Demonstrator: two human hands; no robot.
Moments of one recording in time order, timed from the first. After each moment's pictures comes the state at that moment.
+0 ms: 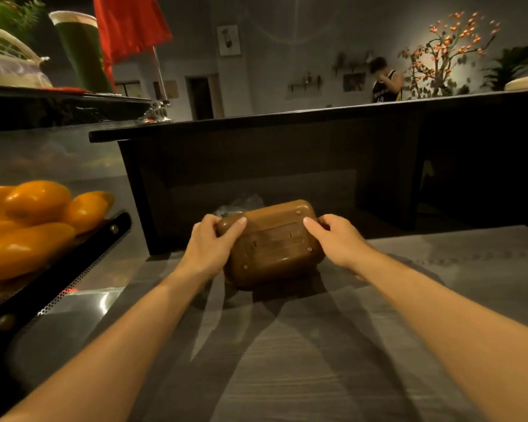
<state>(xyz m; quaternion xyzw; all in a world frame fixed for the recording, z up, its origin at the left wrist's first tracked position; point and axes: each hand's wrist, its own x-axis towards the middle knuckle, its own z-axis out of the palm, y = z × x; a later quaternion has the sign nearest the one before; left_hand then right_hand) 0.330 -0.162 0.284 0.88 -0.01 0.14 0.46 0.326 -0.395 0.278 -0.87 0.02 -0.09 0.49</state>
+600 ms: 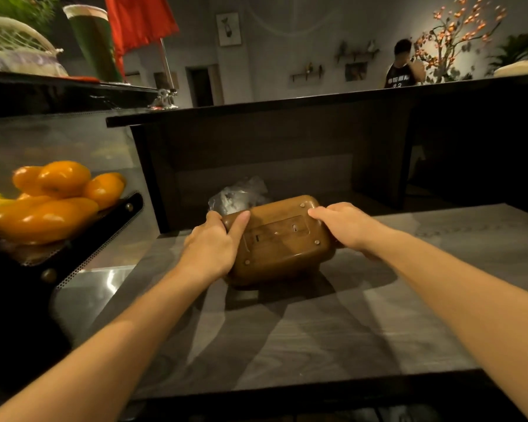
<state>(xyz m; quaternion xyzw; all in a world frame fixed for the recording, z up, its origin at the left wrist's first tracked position) 0.260 -0.169 0.280 0.94 0.02 0.16 0.30 0.265 -0.401 0.290 -0.88 0.02 -0.01 0.47</state>
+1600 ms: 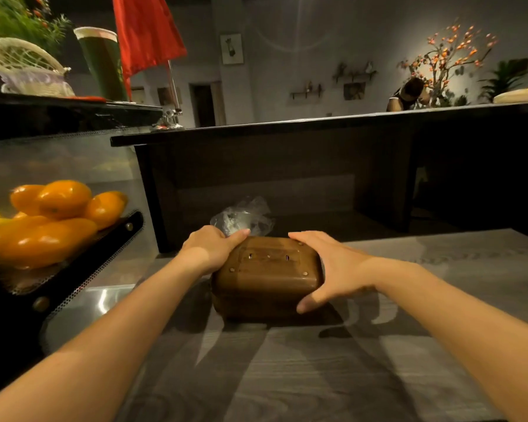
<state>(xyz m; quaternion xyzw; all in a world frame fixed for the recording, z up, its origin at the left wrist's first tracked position) 0.309 -0.152 0.304 0.95 0.04 0.05 0.31 0.273 -0.404 0.285 -0.95 -0.21 0.06 0.24</state>
